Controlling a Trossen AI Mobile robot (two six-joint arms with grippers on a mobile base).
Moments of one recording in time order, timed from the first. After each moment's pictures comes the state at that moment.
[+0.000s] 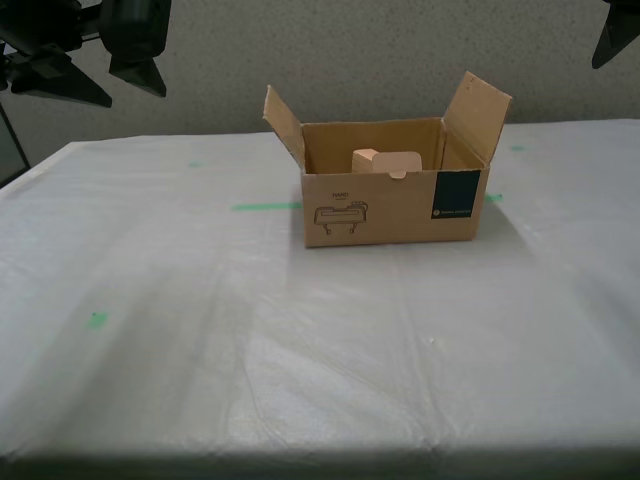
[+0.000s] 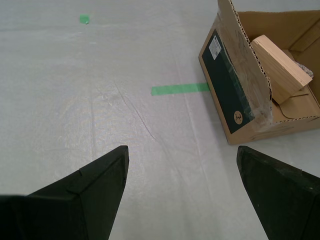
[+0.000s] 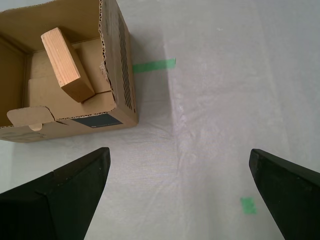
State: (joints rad) arm 0 0.25 1.00 0.84 -0.79 0.07 0.37; arm 1 -0.46 1.06 0.71 -0.42 -0.07 -0.32
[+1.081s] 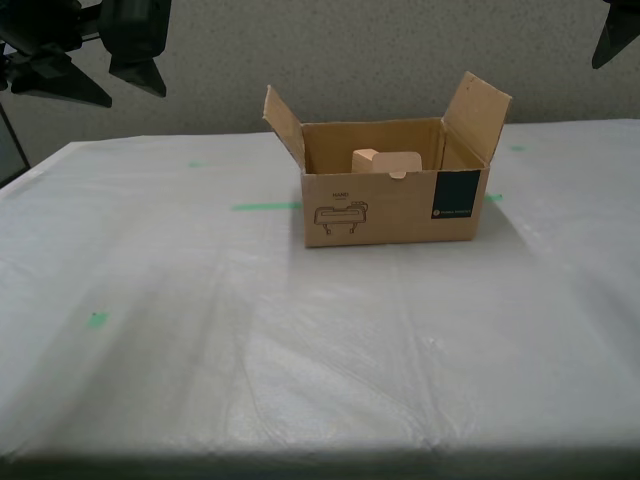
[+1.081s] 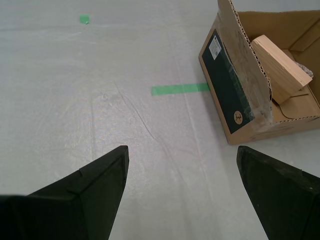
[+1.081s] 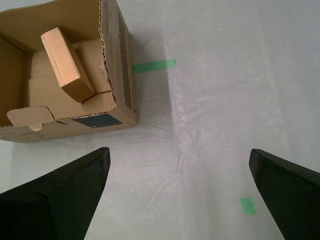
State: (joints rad) arm 0 0.25 1.00 0.84 -0.79 0.07 0.37; arm 1 -0.46 1.06 0.71 -0.42 -0.07 -0.32
